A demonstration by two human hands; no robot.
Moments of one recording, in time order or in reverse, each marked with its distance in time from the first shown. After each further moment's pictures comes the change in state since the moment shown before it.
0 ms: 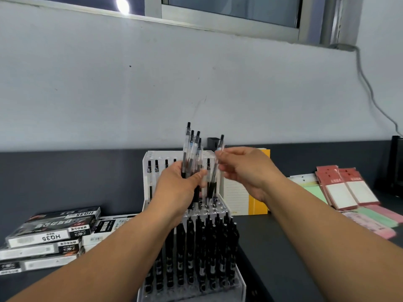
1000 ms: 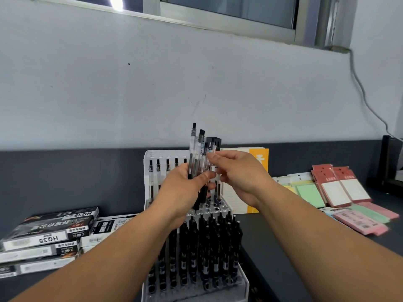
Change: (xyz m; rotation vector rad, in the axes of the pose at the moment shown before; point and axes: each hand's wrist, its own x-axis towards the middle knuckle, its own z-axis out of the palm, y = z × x) left_hand 0.005 -0.008 -0.004 -0.097 -0.166 -0.043; right_hand -0.011 0.006 0.022 -0.027 -0.004 -0.006
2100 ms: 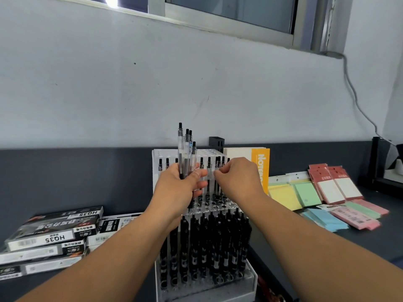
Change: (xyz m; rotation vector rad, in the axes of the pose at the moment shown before) left_hand -0.006 -0.003 -0.028 -0.072 0.092 0.042; right_hand 0.007 0.023 0.022 -0.936 0.337 -0.191
